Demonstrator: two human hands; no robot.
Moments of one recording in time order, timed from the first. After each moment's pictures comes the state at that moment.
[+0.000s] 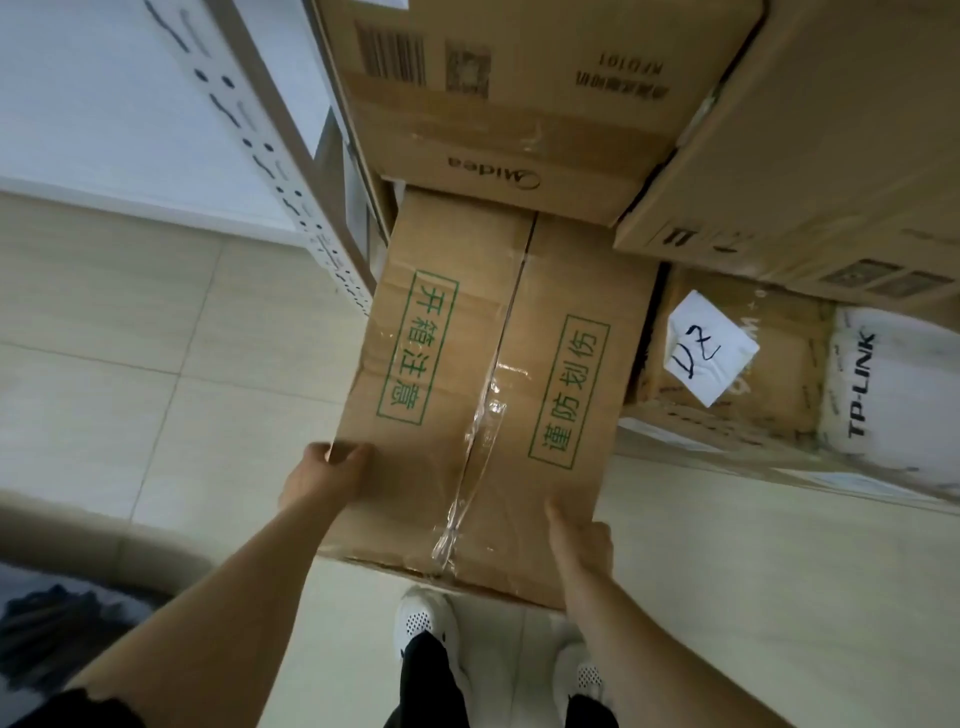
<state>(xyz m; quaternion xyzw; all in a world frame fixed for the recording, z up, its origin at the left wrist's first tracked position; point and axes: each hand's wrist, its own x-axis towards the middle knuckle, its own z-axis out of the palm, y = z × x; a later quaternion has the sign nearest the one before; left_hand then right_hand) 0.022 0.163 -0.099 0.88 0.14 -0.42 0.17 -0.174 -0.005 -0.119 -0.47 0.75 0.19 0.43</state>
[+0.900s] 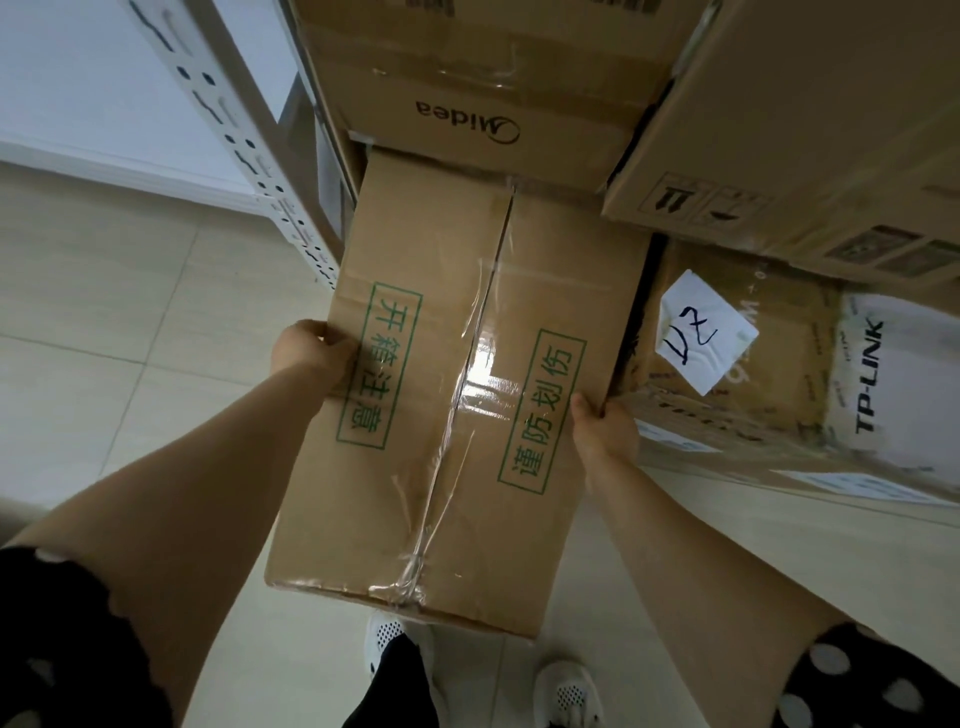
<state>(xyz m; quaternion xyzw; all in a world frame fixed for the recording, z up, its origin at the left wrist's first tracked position) 0.082 0.089 -0.120 0.91 0.09 -0.28 0.31 -0.129 -0.096 -0.138 -0.61 0.65 0.01 0.45</state>
